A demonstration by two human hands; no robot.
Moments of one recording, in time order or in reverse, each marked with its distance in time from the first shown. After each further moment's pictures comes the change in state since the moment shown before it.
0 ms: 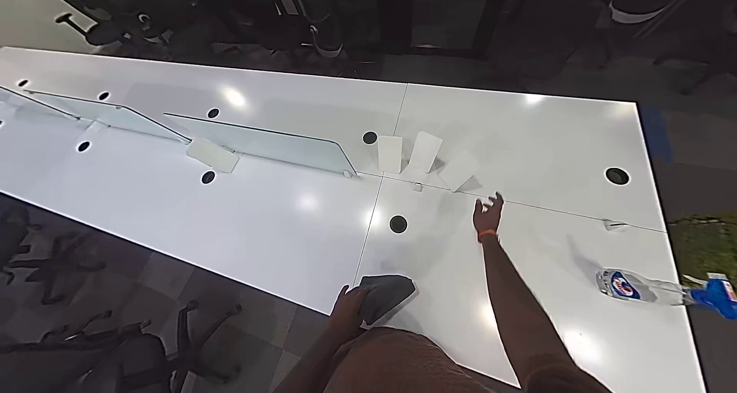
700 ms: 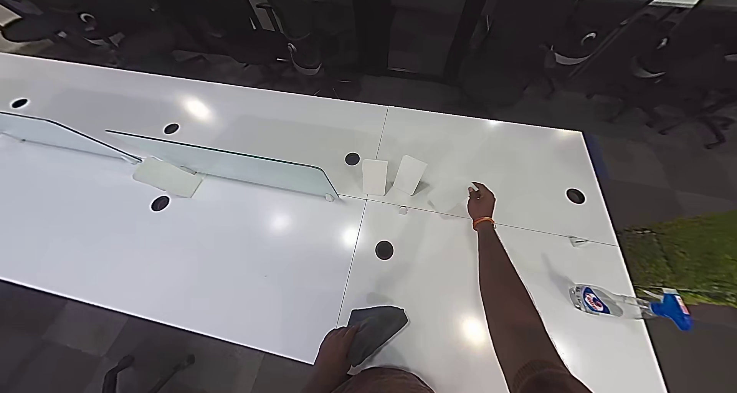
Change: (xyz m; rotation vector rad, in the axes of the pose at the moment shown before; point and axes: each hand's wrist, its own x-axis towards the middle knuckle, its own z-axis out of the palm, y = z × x) left_hand 0.018 -0.016 0.011 -0.003 -0.050 -0.007; right_hand 0.086 -0.102 -0.017 -0.150 0.028 -0.152
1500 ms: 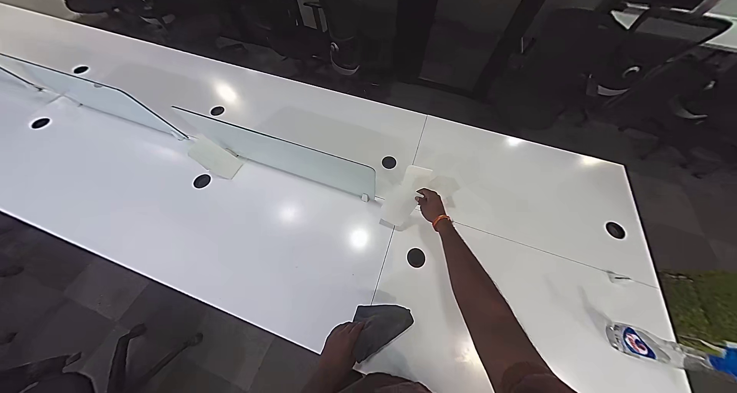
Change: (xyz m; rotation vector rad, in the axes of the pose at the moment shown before) left_hand -0.023 -0.087 -0.025 -0.090 0.154 0.046; right_hand -0.080 -0.188 0.193 -0.101 -0.602 -0.158
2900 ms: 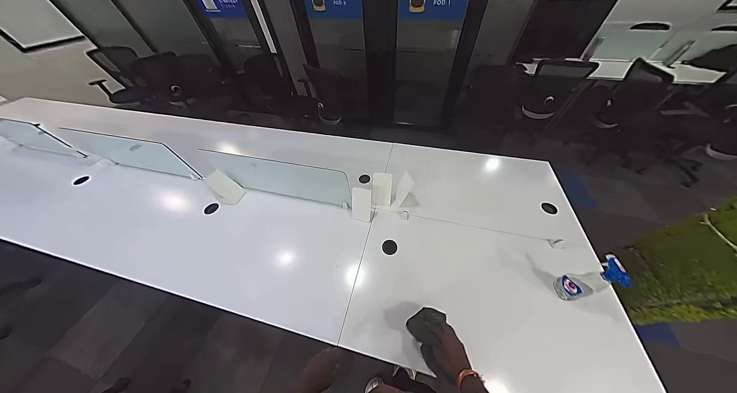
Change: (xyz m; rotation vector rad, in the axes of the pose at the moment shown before) left_hand -0.095 0.008 0.095 0.045 -0.318 -0.135; right_hand -0.483 0.226 0.066 -0.202 -0.055 0.002
